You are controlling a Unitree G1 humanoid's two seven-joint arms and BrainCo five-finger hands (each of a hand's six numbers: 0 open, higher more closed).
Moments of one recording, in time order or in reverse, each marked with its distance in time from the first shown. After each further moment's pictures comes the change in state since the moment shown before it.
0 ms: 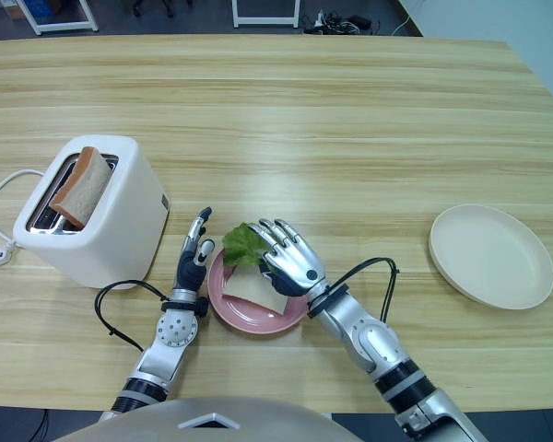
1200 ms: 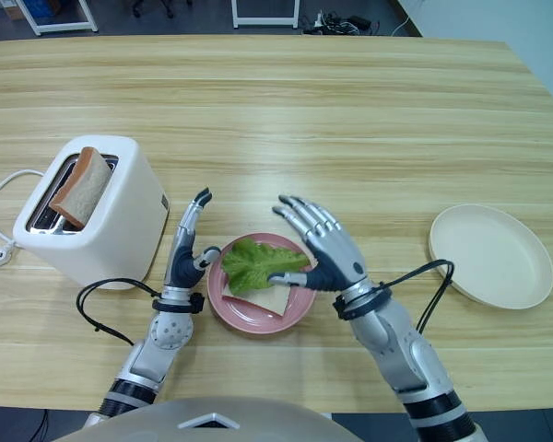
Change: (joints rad) left arm 0.038 0.082 0.005 -0.346 0.269 -0.068 0.099; right arm 0.121 0.028 -0.353 -0.245 0.605 -0.090 0.185
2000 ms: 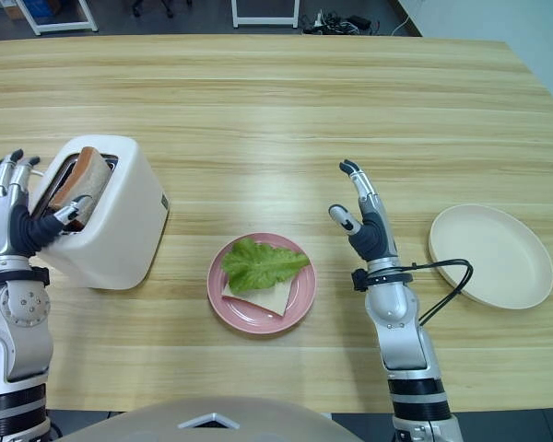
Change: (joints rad) left arm 0.027 0.324 0.488 -0.288 0.256 0.613 -0.367; right arm -0.031 0.158 -0.142 0.122 0.189 0.112 0.044
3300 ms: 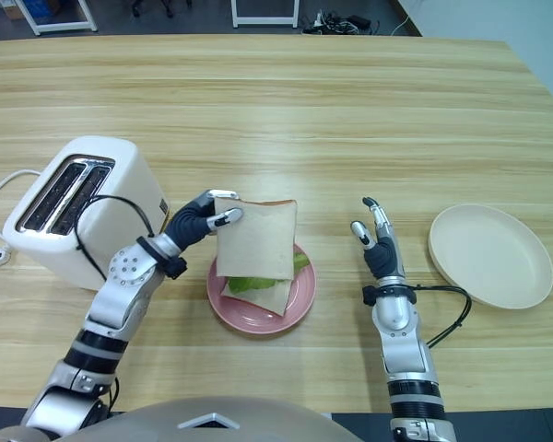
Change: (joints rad) left arm -0.399 -0.116 -0.543 0.406 -1.123 -0.164 -0.544; right arm 0.014 0.046 -0.085 0.284 0.022 -0.048 -0.037
